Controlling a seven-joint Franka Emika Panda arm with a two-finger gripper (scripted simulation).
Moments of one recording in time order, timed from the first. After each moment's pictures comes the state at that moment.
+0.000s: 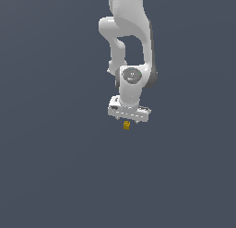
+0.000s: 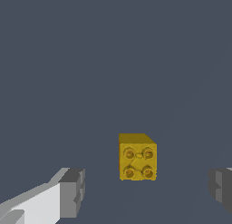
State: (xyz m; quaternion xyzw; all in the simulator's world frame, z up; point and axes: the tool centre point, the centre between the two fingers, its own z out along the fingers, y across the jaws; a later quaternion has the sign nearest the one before) arm -0.051 0.049 0.073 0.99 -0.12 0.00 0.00
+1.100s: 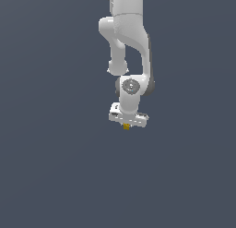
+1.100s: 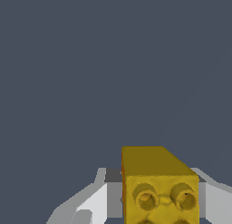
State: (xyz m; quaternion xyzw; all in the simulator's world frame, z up) arm -0.052 0.049 0.022 0.99 -0.12 0.00 0.00
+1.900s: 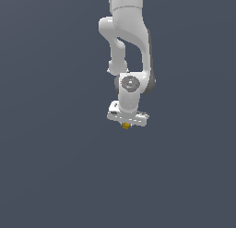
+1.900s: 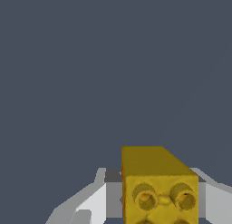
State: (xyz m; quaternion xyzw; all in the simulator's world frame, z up) arm -0.045 0.045 0.042 0.99 -0.12 0.00 0.00
